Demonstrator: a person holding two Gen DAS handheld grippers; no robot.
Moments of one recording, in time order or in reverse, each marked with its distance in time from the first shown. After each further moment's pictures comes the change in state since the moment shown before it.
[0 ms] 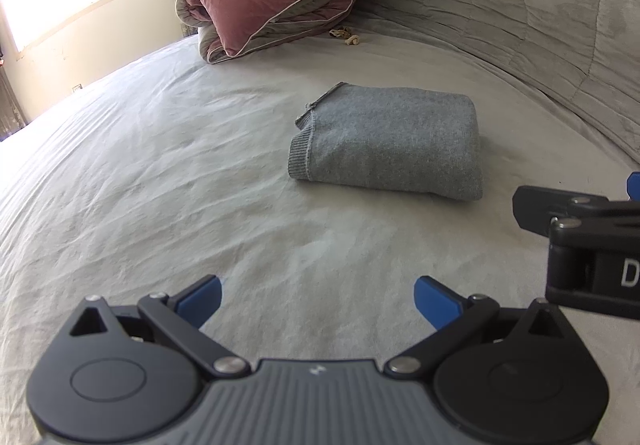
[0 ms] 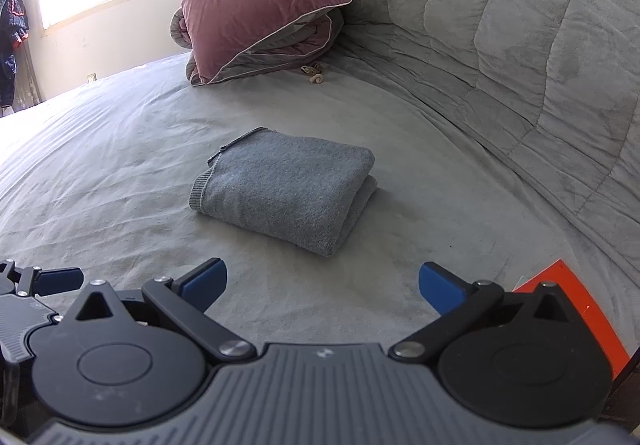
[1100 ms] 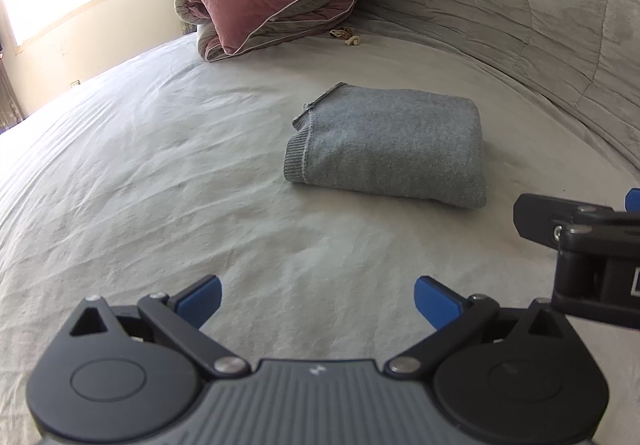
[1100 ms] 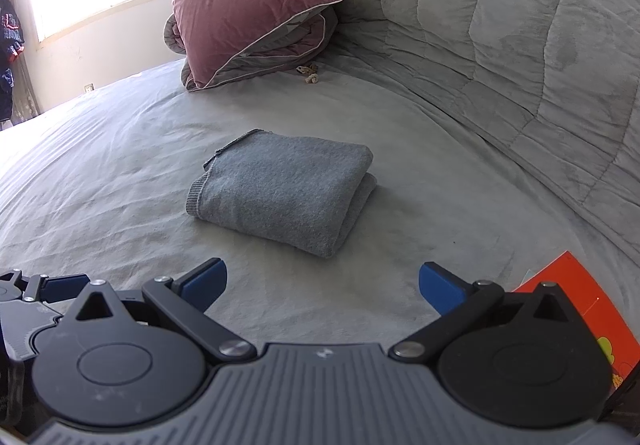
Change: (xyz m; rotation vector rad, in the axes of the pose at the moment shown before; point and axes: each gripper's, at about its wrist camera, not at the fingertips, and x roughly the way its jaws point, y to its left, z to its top) left arm 0.015 0.000 0.004 -0.029 -0.004 -0.007; right arm 0.010 -0.002 0.000 0.043 0.003 0.017
